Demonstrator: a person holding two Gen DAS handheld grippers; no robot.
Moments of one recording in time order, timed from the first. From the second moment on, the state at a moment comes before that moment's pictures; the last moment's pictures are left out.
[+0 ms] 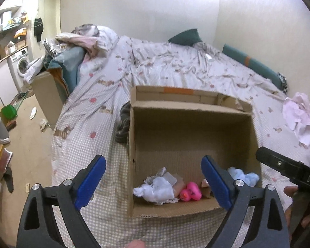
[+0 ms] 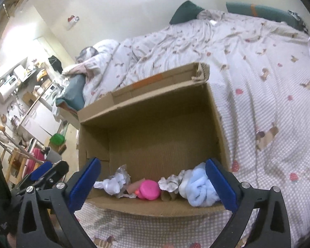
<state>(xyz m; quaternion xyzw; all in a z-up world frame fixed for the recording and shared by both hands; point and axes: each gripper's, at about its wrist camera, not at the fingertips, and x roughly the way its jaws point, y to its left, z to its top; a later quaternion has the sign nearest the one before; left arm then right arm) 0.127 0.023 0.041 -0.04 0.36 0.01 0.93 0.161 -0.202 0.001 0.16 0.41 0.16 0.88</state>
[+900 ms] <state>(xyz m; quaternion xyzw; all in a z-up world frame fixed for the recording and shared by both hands) 0.034 0.034 0.058 -0.02 0.35 0.06 0.93 0.071 -0.194 0.020 0.08 0.37 0.12 0.92</state>
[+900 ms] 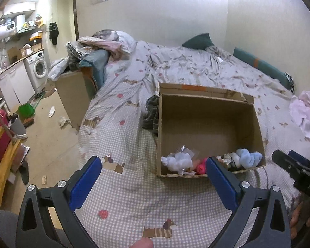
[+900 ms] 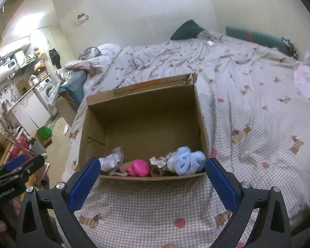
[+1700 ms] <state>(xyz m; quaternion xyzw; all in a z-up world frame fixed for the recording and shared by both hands) 0.034 0.043 0.043 -0.06 0.36 0.05 0.93 0.072 -0.191 0.011 0.07 0.37 0.11 0.92</state>
